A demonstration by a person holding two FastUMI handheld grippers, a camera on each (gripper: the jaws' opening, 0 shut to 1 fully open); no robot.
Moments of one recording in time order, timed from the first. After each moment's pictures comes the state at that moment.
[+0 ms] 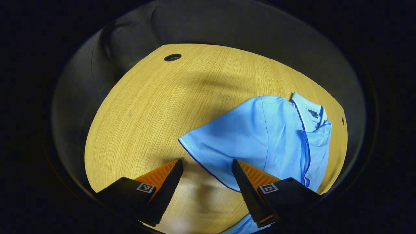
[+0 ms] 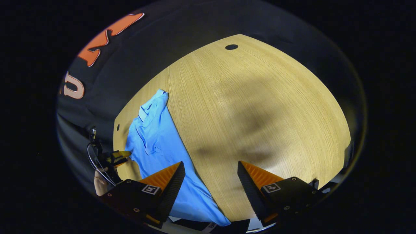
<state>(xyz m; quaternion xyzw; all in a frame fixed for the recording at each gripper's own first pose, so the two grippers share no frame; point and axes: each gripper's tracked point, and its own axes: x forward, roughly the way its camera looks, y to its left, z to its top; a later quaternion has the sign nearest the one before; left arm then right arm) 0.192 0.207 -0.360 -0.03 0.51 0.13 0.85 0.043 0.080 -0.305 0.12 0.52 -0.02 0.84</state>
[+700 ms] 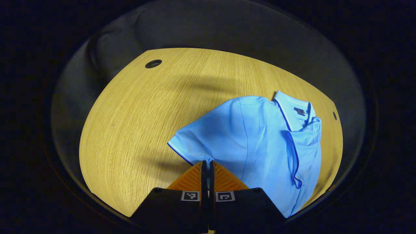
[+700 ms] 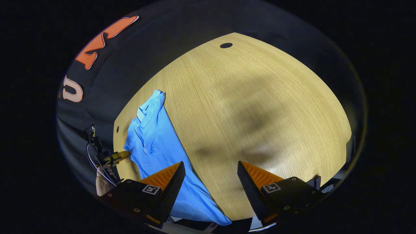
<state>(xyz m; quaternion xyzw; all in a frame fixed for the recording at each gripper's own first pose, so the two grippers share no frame) 0.206 0.172 -0.350 -0.03 0.50 0.07 0.86 0.035 0.077 -0.307 0.13 0.52 -0.02 0.84</state>
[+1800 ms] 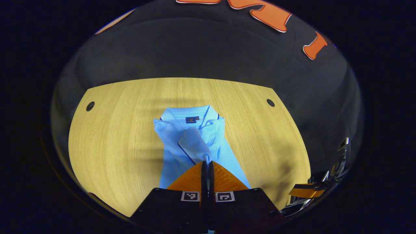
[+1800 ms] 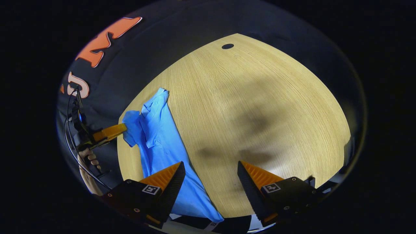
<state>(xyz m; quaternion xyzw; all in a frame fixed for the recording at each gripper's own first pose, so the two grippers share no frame) 0.199 -0.070 -0.267 0.00 0.46 -0.14 0.87 0.020 0.062 -0.300 0.13 0.52 0.01 0.84</state>
